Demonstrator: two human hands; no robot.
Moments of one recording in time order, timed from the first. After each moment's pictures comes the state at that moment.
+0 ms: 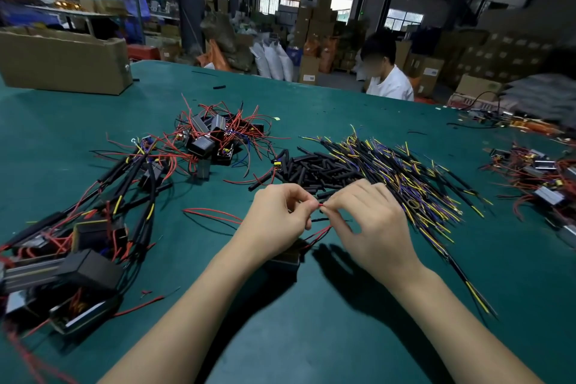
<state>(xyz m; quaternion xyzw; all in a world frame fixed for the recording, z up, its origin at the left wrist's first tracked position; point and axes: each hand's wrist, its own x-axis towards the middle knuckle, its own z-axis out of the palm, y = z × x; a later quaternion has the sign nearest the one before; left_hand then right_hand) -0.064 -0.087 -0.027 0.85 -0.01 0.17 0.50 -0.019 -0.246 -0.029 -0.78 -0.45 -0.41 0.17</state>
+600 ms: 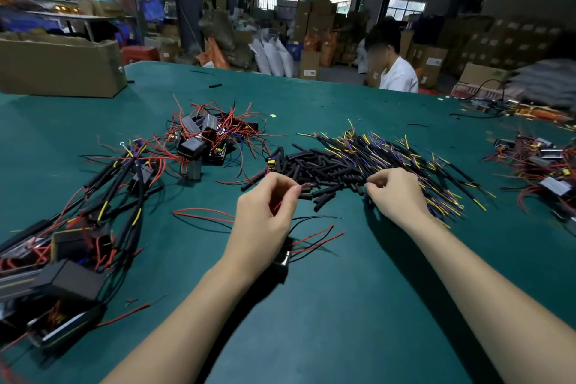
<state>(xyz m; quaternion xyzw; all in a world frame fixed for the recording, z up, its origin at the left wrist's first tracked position) -0.065 -0.095 -0.040 0.77 -0.03 0.33 0.54 0.066 -0.277 -0.025 -0.95 -0.04 -0.12 0.28</state>
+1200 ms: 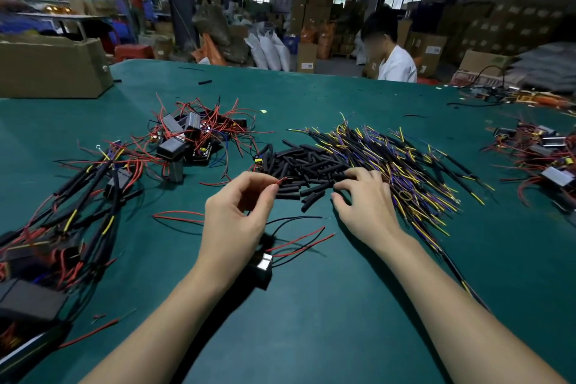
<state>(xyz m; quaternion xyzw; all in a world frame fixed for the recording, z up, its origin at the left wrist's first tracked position) -0.061 -0.094 -0.040 0.76 0.00 0.35 0.55 0.064 -0.263 -0.060 -0.96 -0.18 -0.17 0.15</state>
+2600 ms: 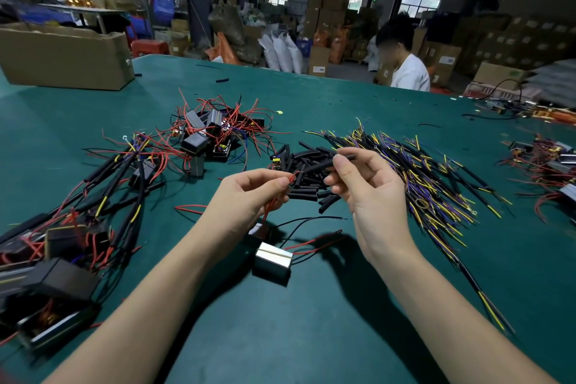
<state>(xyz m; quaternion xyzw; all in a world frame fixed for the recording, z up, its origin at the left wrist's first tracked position) -0.057 -0.063 -0.023 0.63 0.05 0.13 0.77 -0.005 -0.219 -0.014 -0.57 -0.20 -0.07 0.79</state>
